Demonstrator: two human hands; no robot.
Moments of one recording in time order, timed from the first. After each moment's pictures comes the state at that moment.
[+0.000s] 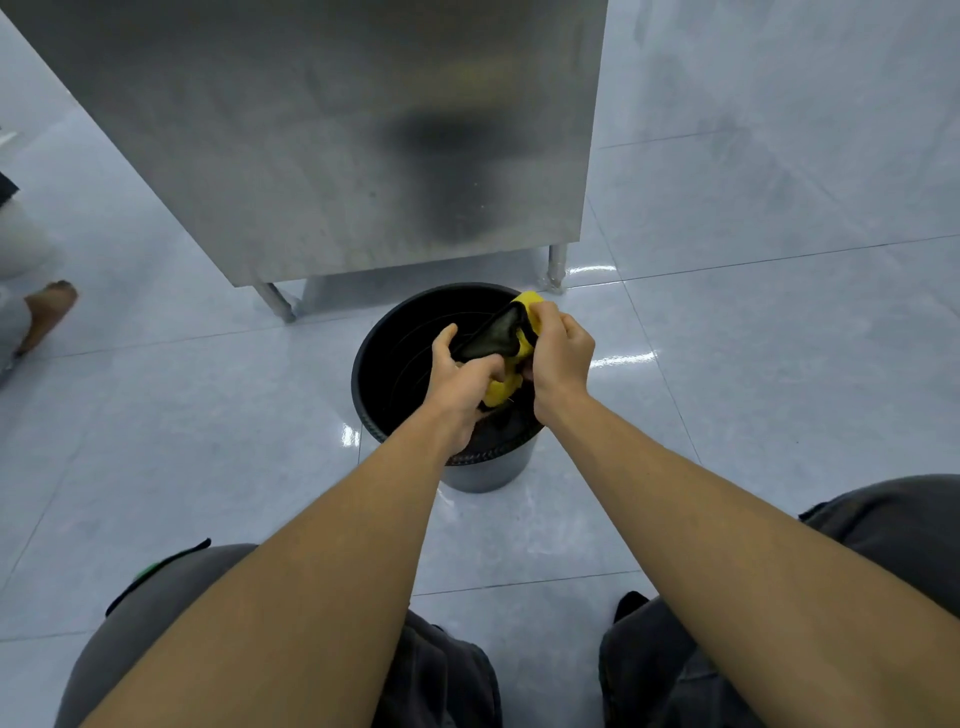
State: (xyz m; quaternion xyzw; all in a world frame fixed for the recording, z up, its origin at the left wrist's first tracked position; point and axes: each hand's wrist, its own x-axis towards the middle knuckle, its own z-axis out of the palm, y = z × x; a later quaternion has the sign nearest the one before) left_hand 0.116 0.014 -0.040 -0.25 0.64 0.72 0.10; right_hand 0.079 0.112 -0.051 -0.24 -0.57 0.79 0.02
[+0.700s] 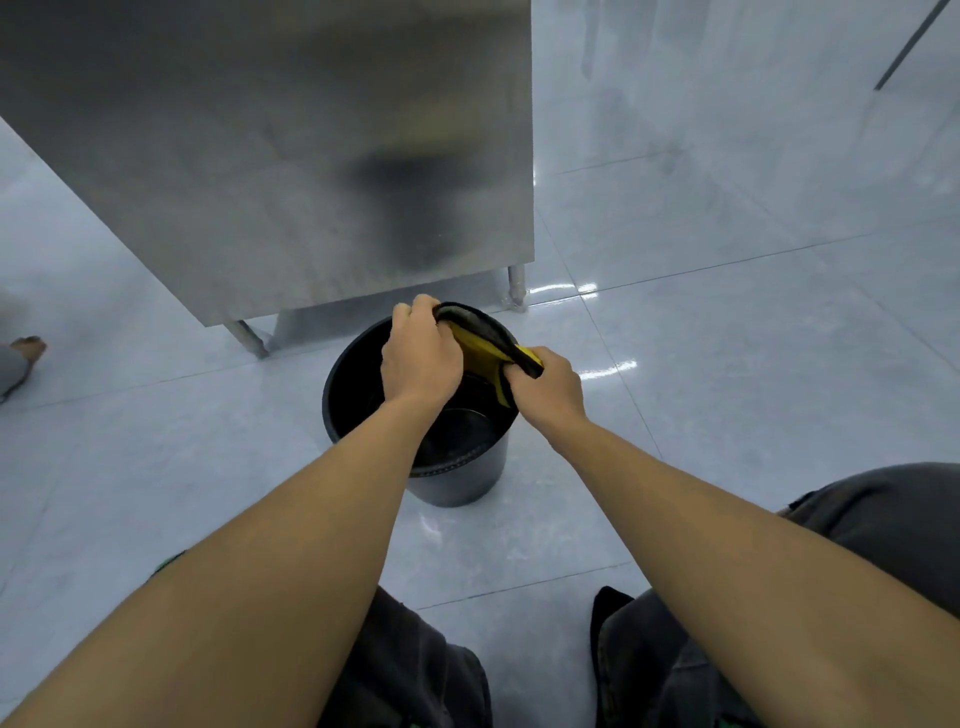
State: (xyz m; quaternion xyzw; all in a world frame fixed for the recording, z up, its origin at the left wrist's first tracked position) left_hand 0.111 0.034 0.016 -0.10 0.94 0.30 -0.12; right_hand 0.112 0.170 -0.060 -0.11 -0.81 0.58 -0.02
